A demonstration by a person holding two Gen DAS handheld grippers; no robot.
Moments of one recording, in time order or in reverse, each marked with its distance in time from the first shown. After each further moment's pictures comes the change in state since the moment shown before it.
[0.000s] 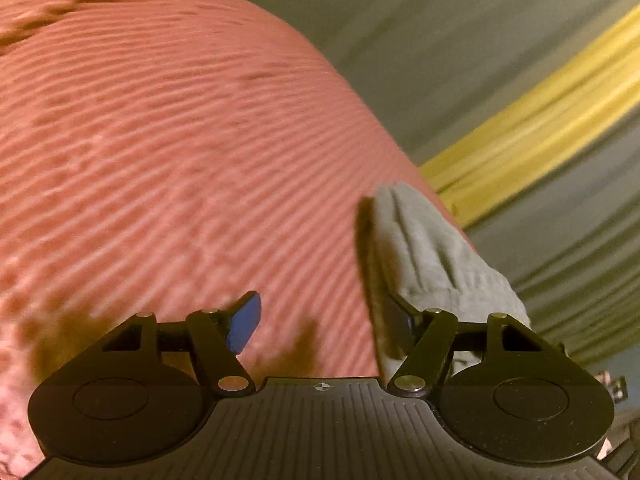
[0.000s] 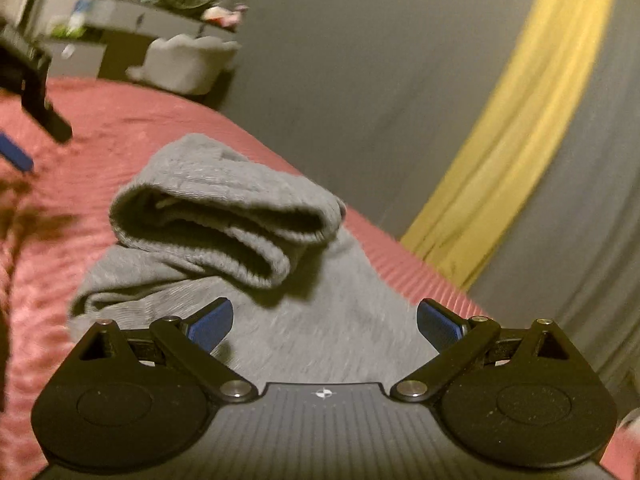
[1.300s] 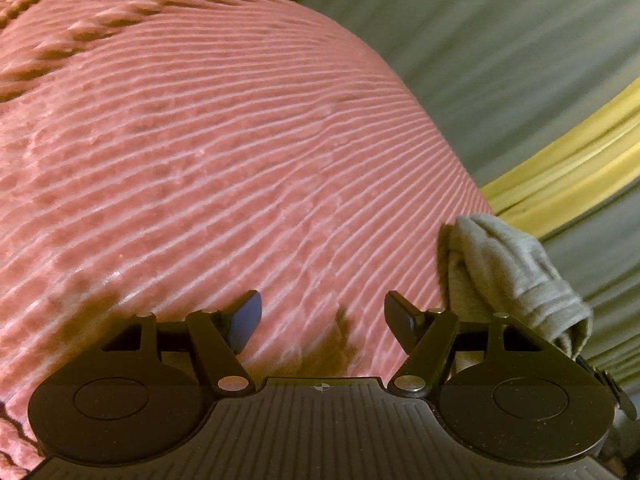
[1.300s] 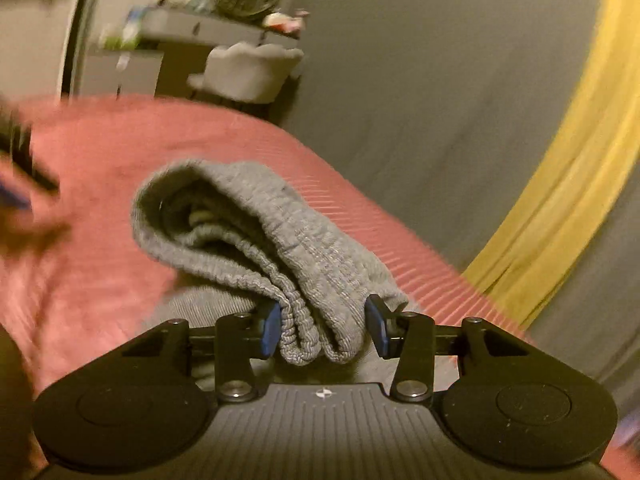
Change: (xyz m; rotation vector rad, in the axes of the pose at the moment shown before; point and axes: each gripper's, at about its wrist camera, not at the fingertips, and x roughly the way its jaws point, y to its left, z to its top) left arm -0.021 0.038 0.011 -0.077 -0.025 0.149; right arm 0.060 -0.009 0.073 0.084 0.019 0.273
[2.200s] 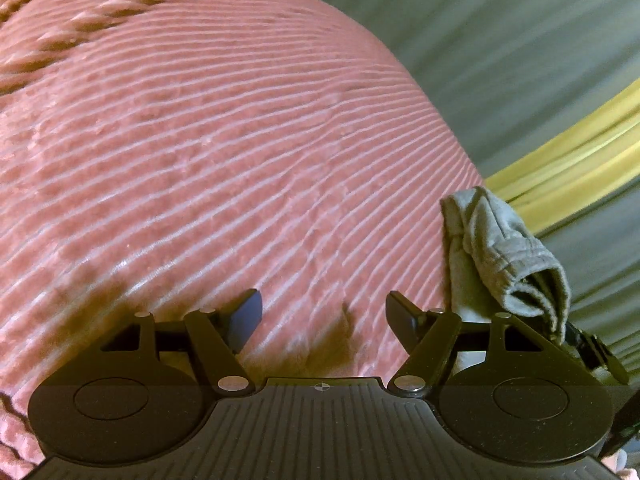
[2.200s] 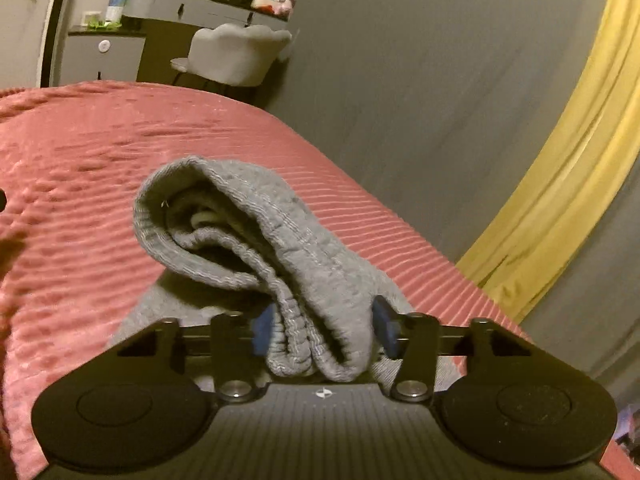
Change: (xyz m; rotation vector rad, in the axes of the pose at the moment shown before) left arm -0.003 0.002 -0.002 -0.008 0.038 0.014; right arm 0.051 0.029 0.022 -0.050 0.047 -0.086
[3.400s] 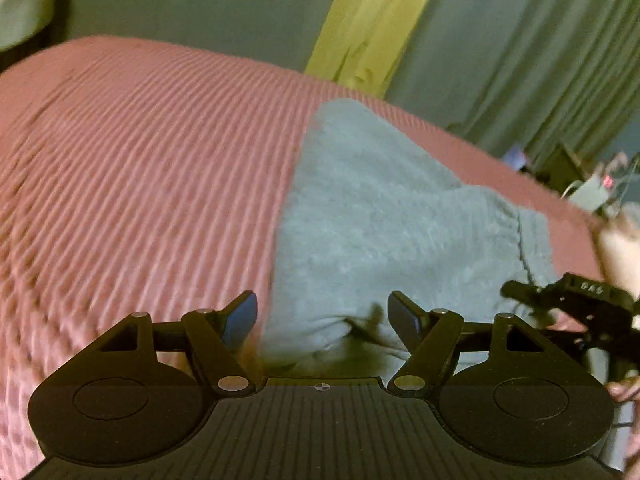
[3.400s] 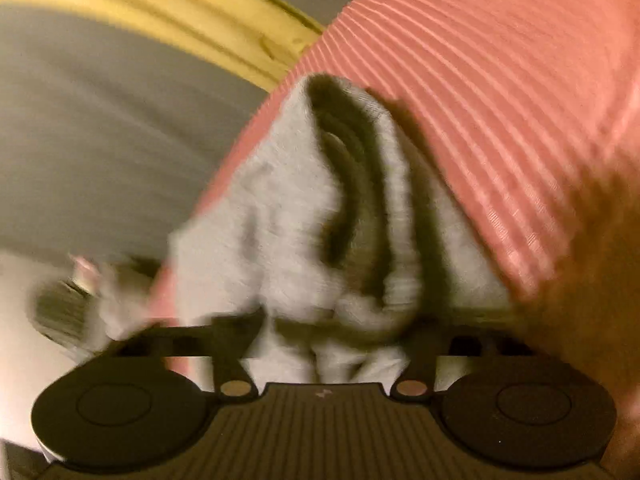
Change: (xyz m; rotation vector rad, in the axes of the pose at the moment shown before) left arm 0.017 -0.222 -0.126 0.720 0.170 -0.119; right arm -0.143 -0.153 -0.214 1.550 0.165 0.095
